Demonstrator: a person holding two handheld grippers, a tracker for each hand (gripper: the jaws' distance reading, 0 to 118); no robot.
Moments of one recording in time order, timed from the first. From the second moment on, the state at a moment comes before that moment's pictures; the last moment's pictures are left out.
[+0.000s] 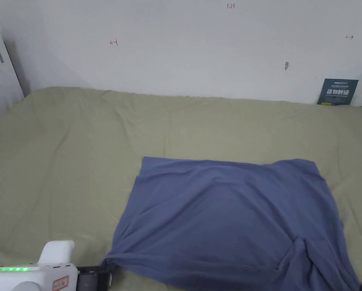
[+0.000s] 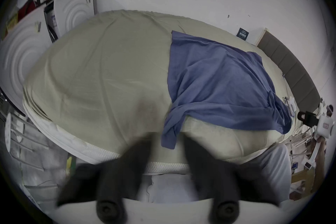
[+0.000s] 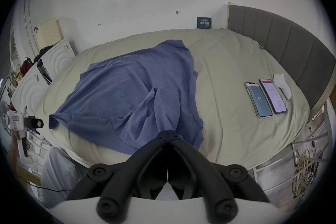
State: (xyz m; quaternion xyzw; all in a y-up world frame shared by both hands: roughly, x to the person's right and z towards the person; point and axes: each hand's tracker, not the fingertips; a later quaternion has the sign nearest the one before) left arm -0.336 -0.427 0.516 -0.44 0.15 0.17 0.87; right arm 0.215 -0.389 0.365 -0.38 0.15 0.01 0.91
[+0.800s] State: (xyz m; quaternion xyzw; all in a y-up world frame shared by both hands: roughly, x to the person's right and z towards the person) left arm -0.322 -0.446 0.467 -0.46 0.15 0.12 0.86; right arm 0.254 -0.449 0.325 -0.49 0.19 -0.02 0.85
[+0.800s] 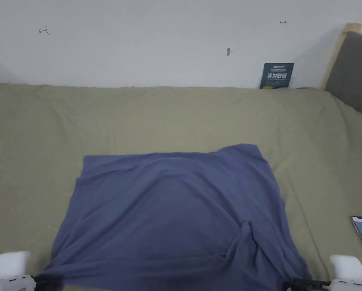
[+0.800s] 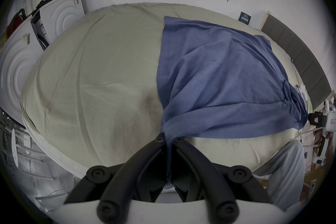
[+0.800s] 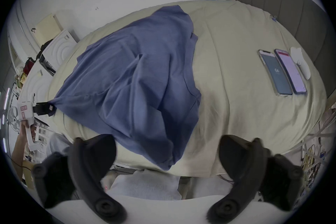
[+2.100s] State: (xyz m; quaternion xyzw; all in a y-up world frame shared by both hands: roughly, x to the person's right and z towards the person) left arm -0.370 -0.411 0.282 -0.46 0.14 0.10 0.87; right arm 0.180 -0.392 0.130 -0.46 0.15 0.00 0.88
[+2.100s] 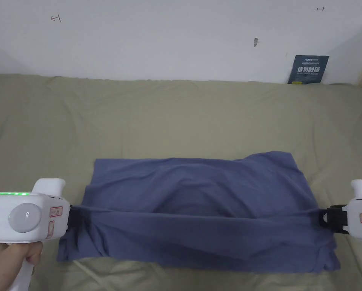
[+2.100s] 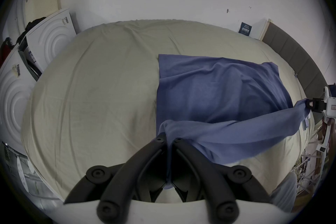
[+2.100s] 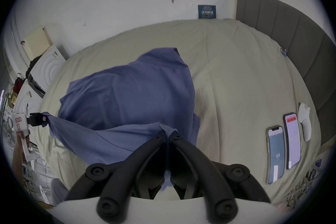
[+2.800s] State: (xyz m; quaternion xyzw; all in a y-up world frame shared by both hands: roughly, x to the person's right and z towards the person) left arm -0.383 -0.434 0.370 -0.46 0.17 0.17 0.86; right arm 0.210 -0.433 0.215 -0.46 0.12 -0.02 0.88
